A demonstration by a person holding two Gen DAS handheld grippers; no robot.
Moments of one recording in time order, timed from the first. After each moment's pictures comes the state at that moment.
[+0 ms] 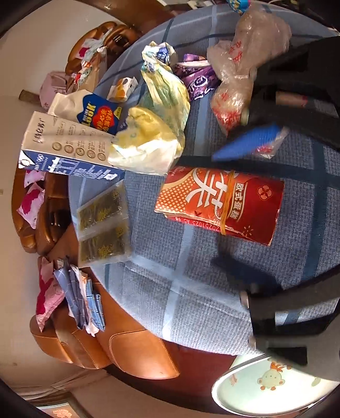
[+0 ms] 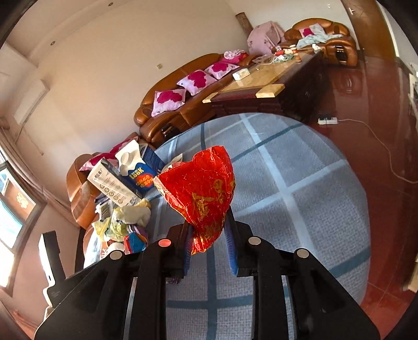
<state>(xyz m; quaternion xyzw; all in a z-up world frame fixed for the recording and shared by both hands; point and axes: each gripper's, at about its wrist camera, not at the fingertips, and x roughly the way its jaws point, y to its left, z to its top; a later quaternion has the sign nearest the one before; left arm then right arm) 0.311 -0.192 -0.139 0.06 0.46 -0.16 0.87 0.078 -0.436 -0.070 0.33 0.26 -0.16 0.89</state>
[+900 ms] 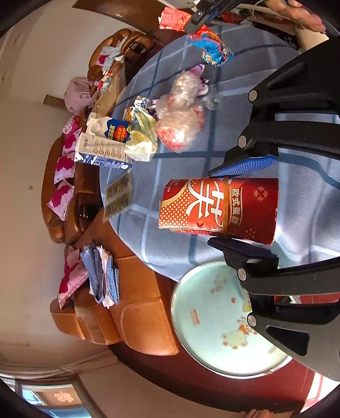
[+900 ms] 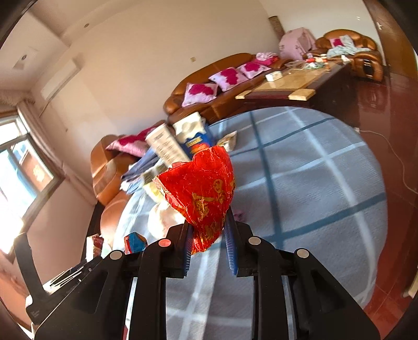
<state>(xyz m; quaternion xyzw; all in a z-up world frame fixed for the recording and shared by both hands) 0.181 -0.075 -0.082 0.03 0.39 -0.16 0.91 0.047 -0.334 -0.040 0.28 0.26 -0.09 0.92</state>
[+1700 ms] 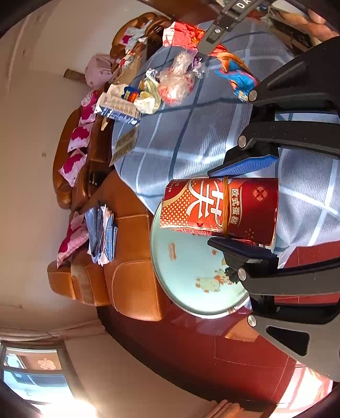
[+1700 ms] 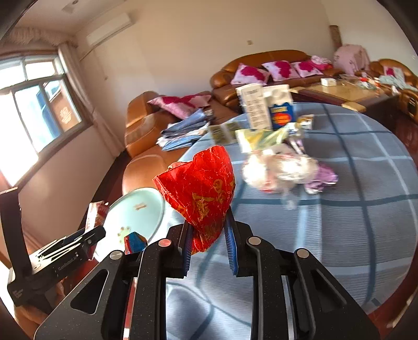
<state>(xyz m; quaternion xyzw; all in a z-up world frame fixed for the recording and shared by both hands) 0.140 0.032 -0.076 -0.01 0.37 -0.09 0.93 0.064 -0.189 -0.037 0.17 0.30 0.02 0.94</state>
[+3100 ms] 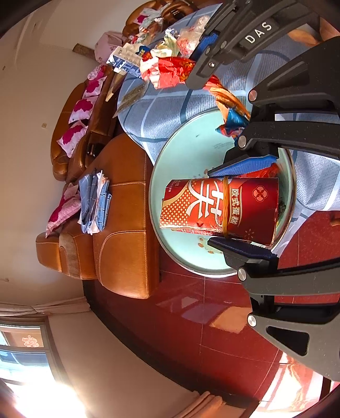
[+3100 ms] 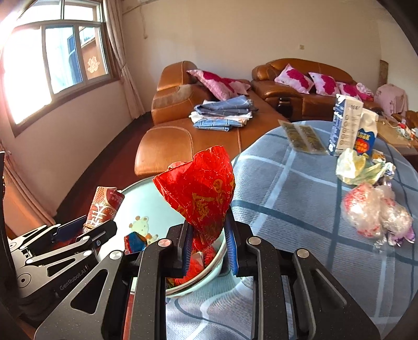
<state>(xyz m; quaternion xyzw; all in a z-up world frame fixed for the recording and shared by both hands) 0.192 0.091 -0.103 -0.04 0.39 -0.03 0.92 0.170 -0.063 -0.060 0.04 0.34 0.08 0.94</state>
